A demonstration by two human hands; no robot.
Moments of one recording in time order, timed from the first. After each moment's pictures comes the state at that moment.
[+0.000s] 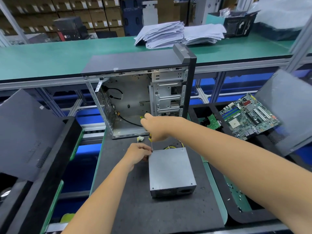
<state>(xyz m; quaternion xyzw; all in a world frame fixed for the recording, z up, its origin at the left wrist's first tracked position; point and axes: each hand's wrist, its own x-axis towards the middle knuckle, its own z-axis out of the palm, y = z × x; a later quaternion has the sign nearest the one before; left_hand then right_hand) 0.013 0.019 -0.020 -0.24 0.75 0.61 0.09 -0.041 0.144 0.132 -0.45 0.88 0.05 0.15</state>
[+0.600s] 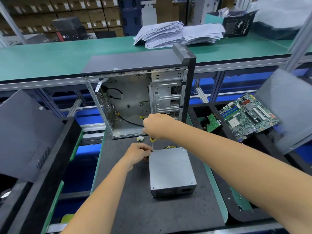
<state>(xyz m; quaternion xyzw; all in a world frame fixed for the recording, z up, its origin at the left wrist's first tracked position) 0.014 0.015 -0.019 -0.20 0.77 0.60 0.11 -0.038 0.140 0.128 -0.43 0.90 0.09 0.08</state>
